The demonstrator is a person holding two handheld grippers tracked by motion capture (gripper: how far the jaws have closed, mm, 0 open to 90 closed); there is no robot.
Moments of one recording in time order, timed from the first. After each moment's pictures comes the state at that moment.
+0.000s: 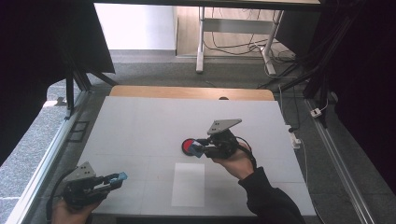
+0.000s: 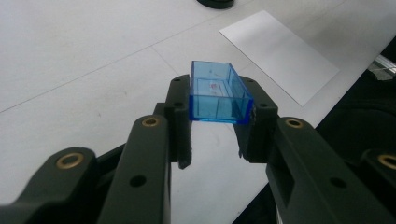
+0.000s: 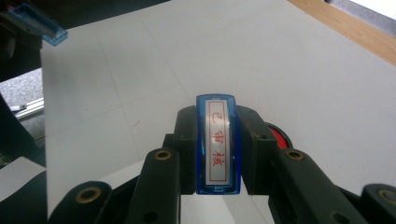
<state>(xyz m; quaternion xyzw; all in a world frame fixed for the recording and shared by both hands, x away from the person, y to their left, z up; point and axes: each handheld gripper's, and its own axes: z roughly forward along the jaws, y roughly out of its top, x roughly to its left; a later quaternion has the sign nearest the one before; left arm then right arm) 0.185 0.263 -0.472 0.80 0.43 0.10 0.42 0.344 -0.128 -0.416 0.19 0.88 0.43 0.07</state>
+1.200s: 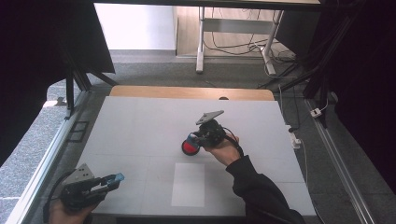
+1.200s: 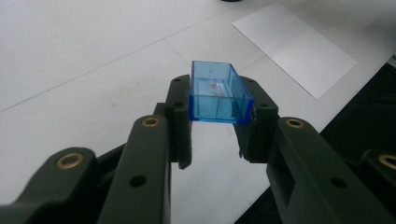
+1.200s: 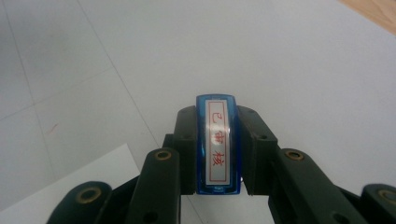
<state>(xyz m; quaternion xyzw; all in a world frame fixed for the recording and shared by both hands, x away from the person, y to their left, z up) 0.181 0.266 -0.473 0.80 0.43 0.12 0.40 0.401 -0.099 -0.456 0.23 0.90 0.37 0.09</state>
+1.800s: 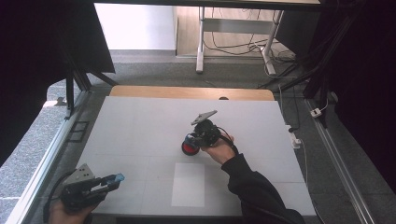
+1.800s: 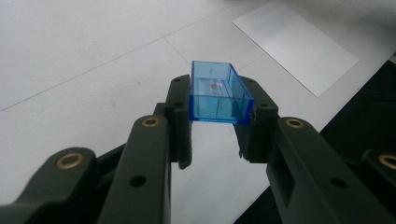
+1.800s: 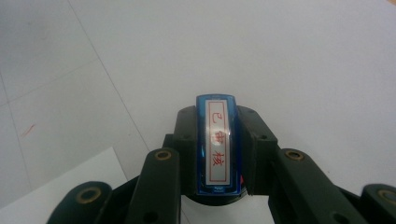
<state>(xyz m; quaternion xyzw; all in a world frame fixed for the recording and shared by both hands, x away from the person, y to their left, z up) 0.181 0.265 -0.474 0.80 0.43 0.12 0.40 0.413 -0.086 -0.473 0.24 0.90 0.34 0.09</state>
